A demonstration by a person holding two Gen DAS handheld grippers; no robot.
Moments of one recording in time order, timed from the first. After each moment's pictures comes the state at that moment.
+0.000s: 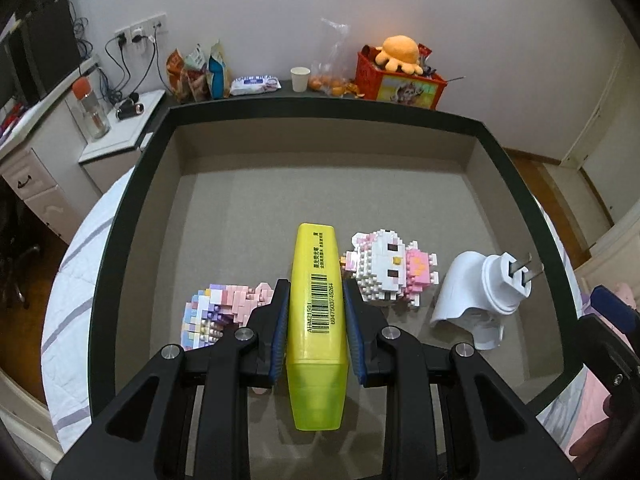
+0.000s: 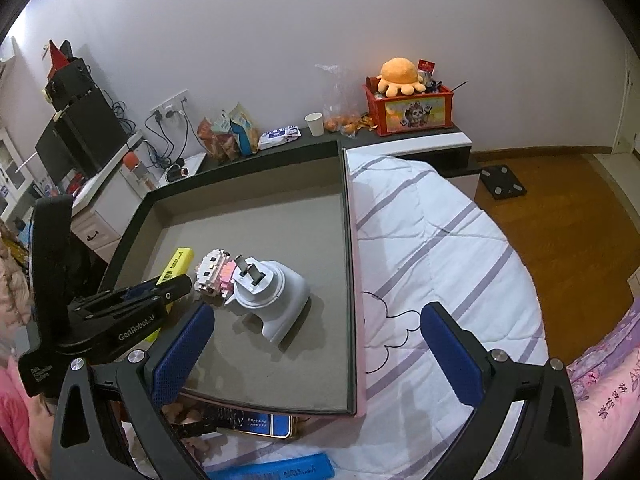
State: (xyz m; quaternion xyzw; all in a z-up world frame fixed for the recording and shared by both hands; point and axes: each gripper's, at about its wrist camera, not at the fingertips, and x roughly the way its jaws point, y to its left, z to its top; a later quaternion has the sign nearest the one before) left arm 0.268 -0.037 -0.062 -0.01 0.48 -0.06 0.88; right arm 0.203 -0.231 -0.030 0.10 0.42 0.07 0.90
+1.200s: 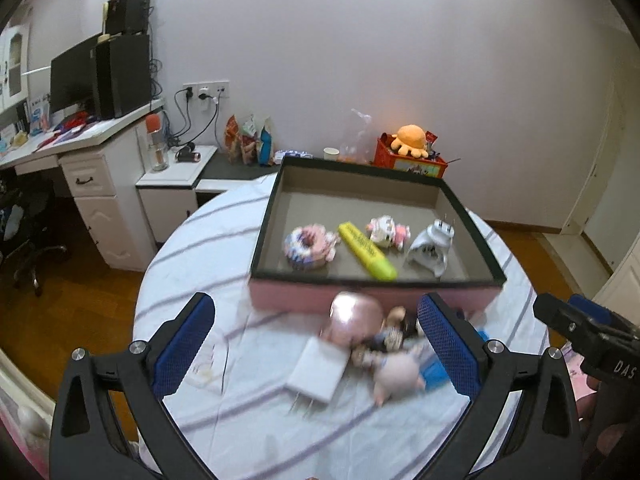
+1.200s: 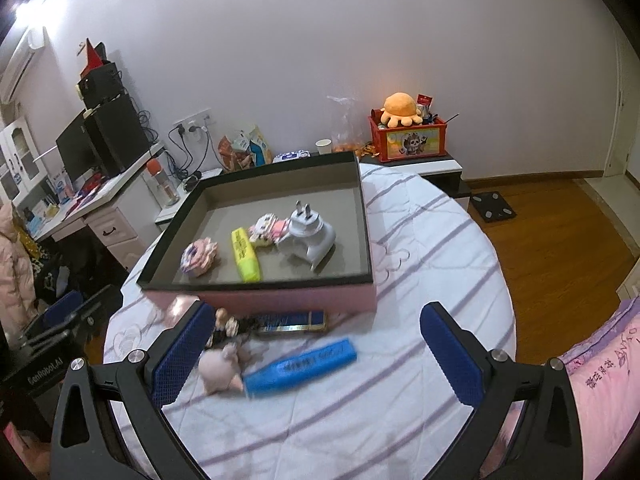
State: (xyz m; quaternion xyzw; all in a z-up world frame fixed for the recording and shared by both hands) left arm 0.062 0.022 0.003 -0.06 0.33 -0.01 0.94; right arm 0.074 -0.211 0.006 0.08 0.37 0.07 0.93
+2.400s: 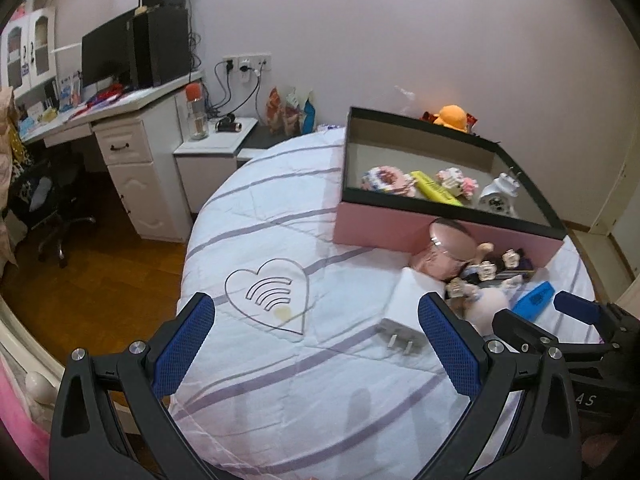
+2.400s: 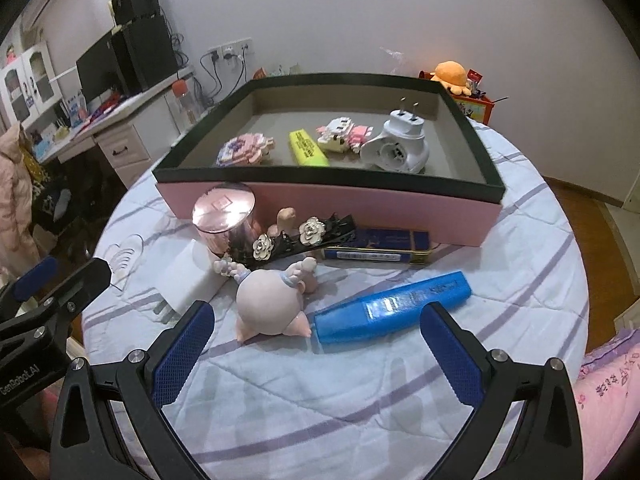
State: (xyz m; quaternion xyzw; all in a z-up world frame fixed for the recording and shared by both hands) left arm 0.042 0.070 -0.053 -0.06 0.37 0.05 0.93; right arm 0.079 -0.122 -0.066 -0.01 0.44 0.11 0.89
